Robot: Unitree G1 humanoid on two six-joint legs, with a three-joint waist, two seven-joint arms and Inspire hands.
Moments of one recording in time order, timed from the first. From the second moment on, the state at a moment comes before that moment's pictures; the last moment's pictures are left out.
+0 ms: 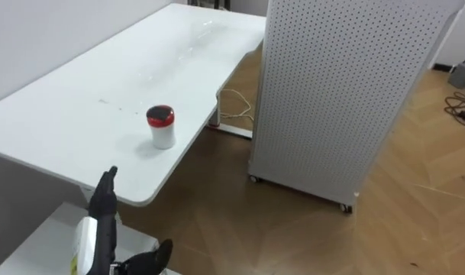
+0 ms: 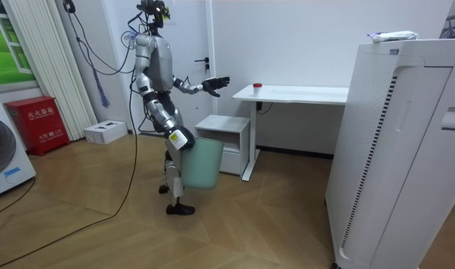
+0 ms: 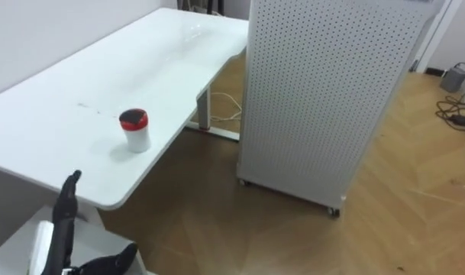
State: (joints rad) left arm 0.11 0.28 -0.16 0.39 0.34 -0.48 0.68; right arm 0.16 -0.25 0.05 0.97 0.38 -0.26 -0.06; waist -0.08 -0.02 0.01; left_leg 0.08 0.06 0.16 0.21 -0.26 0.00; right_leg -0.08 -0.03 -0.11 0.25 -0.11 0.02
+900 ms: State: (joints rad) left arm 0.12 0.26 0.04 0.30 0.27 -0.49 0.77; right arm 0.11 -0.24 0.05 0.89 0.27 -0.23 0.01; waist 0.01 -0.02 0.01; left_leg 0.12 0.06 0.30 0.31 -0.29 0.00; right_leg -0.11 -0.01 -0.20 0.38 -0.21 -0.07
